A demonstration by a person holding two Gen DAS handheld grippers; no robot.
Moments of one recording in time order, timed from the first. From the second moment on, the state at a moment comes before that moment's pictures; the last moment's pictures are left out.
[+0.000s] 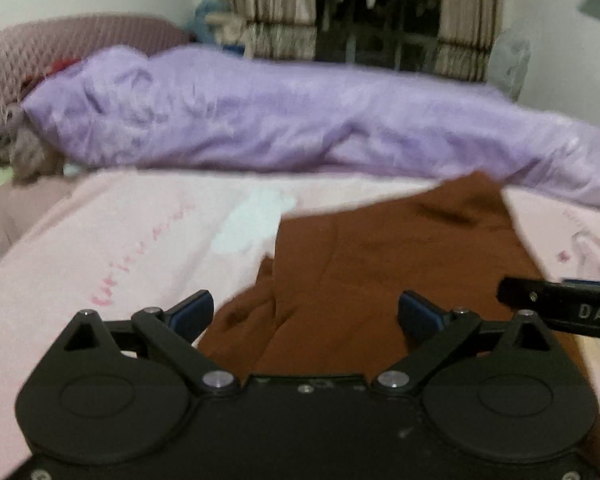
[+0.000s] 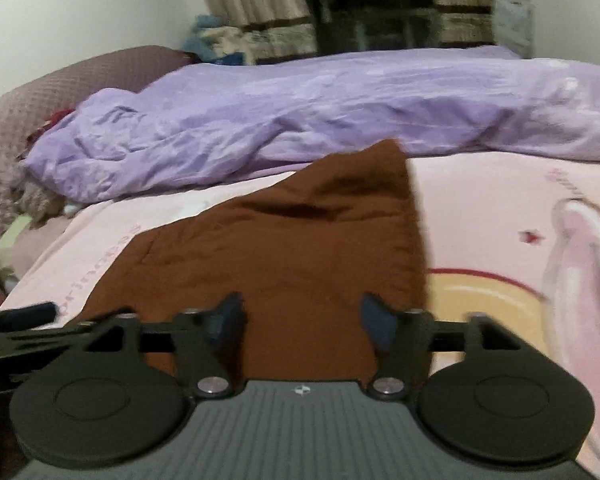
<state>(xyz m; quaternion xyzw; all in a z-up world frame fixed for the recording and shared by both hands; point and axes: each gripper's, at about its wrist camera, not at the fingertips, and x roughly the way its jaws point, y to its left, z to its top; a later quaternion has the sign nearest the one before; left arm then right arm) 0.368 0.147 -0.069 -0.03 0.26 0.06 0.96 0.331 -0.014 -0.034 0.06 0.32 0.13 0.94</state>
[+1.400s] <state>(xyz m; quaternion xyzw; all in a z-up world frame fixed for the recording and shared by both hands) 0.446 0.238 -0.133 -0.18 0.46 -0.05 0.87 0.371 -0.027 -0.077 0.06 0.43 0.22 0.88</state>
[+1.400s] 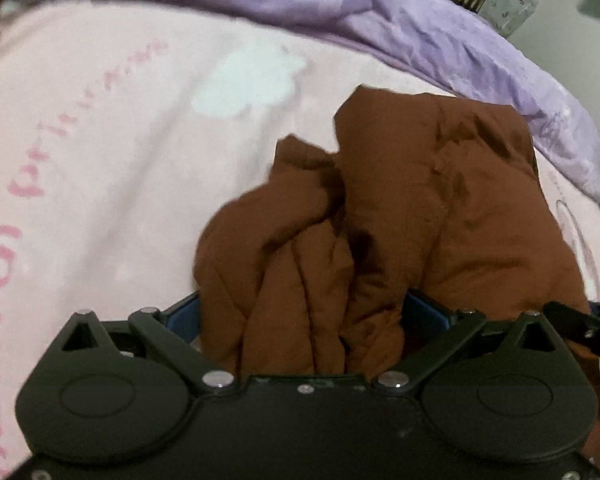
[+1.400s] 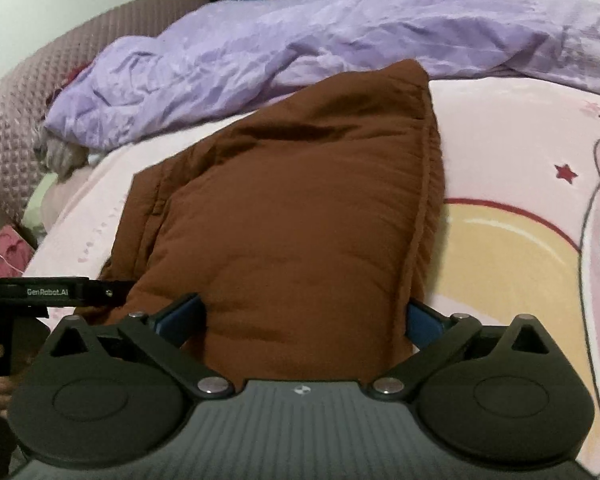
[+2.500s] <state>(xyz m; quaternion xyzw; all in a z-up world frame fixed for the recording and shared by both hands) 0.447 0.235 -0.140 -0.25 0.42 -0.08 0.87 0.391 -0.026 -0.089 0.08 0.42 0.20 0.88</state>
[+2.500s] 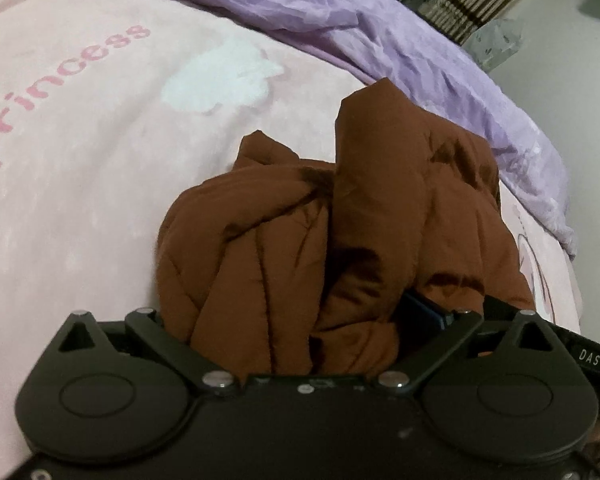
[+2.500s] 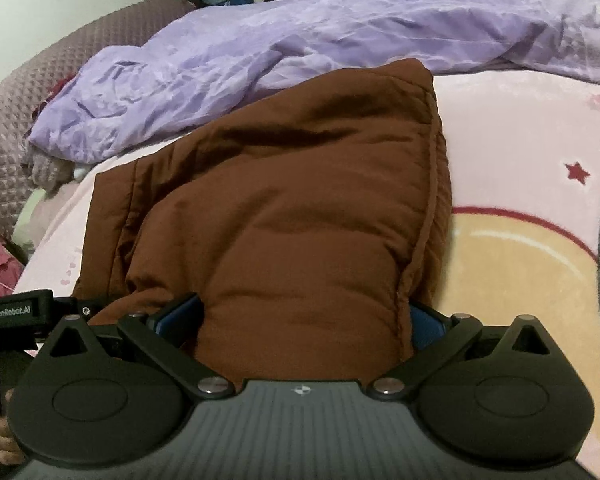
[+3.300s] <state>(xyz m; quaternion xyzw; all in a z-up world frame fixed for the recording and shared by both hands) 0.405 0.198 -0.061 -0.30 0.32 -0.19 0.88 0.362 -0.094 0.027 0.09 0.35 0.23 0.90</state>
